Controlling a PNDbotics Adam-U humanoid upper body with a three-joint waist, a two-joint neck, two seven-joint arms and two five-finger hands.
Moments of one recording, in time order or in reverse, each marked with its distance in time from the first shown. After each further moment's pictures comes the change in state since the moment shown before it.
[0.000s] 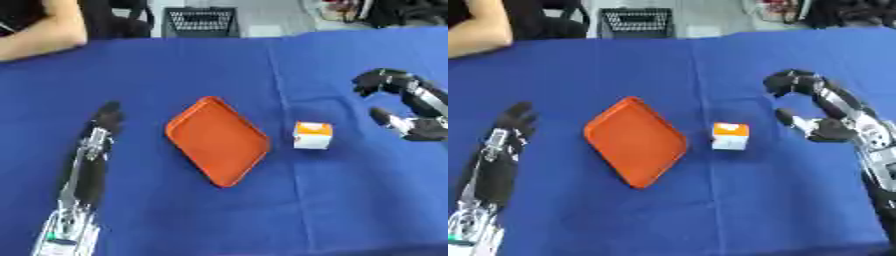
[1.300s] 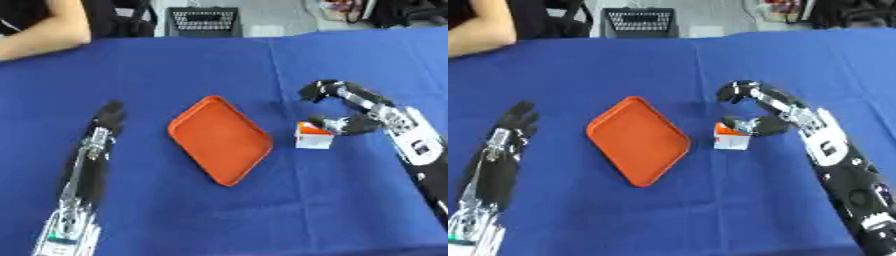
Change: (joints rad) left arm 0.005 0.000 -0.011 0.000 0.000 0.001 -0.009; right arm -0.238 0.106 0.176 0.357 0.406 -0.069 -0.069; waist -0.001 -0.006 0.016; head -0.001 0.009
